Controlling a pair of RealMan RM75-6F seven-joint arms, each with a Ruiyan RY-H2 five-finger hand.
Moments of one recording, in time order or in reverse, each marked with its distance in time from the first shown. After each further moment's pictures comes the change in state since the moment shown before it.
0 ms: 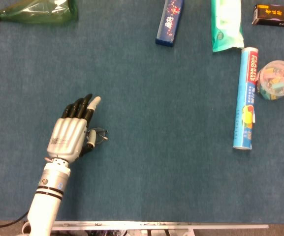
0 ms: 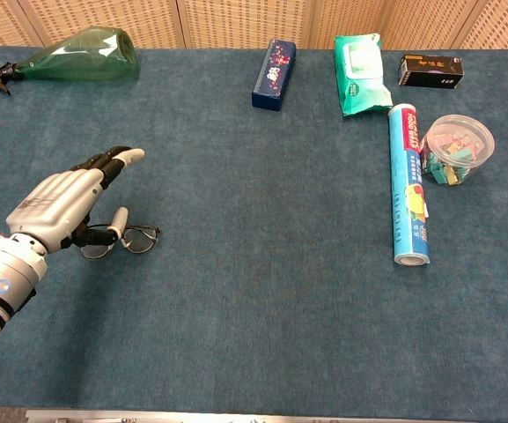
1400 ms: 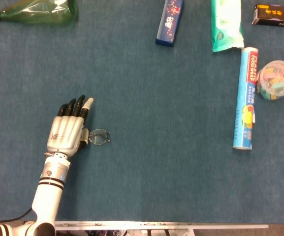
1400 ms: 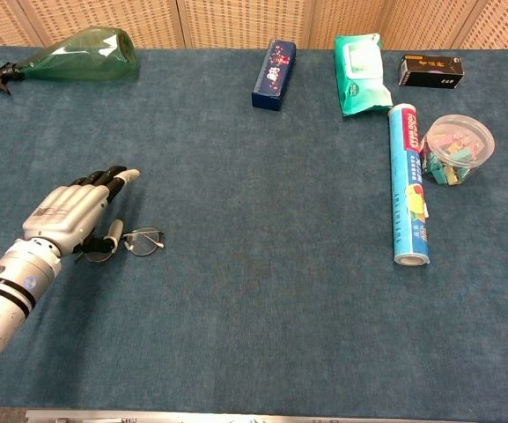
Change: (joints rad) left arm -0.036 -0.084 -0.012 0.211 -0.117 -0.064 0.066; right arm -0.002 0.003 0.001 0.002 0.001 0.002 0.007
